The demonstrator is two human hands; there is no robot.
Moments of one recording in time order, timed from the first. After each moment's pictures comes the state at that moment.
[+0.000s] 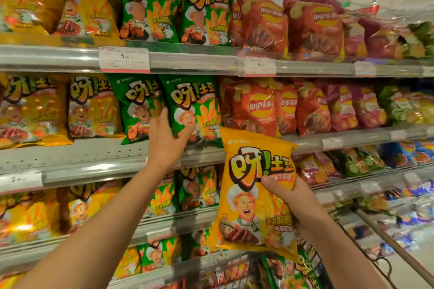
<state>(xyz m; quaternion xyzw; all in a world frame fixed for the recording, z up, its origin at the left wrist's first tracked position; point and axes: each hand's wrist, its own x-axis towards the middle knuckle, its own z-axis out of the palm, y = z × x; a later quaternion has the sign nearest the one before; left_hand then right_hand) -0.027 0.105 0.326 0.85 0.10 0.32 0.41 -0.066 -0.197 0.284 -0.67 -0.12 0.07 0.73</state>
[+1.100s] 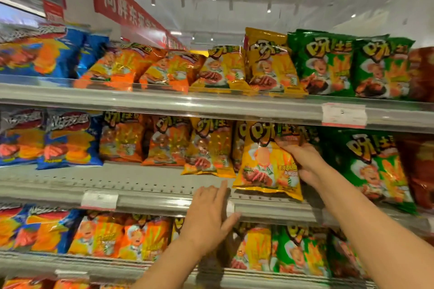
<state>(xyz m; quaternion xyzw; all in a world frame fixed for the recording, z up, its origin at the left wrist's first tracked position) -0.192 0.398 0.276 0.97 0.08 0.22 0.03 -0.001 0.215 0.396 -0.62 -0.16 0.11 0.76</state>
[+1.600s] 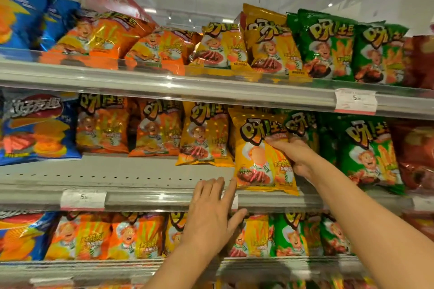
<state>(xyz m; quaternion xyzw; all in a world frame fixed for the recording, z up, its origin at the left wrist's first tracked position) -0.197 0.400 0.266 0.97 0.03 0.25 0.00 0.007 0.234 0.372 -0.71 -0.14 0.12 0.69</state>
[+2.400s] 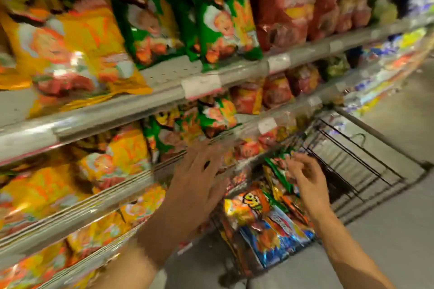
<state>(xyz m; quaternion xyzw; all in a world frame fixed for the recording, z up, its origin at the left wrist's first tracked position) -0.163 0.200 0.164 0.90 -0.31 0.21 0.23 -0.174 -0.073 0.120 -0.73 0.15 -0.19 0.64</state>
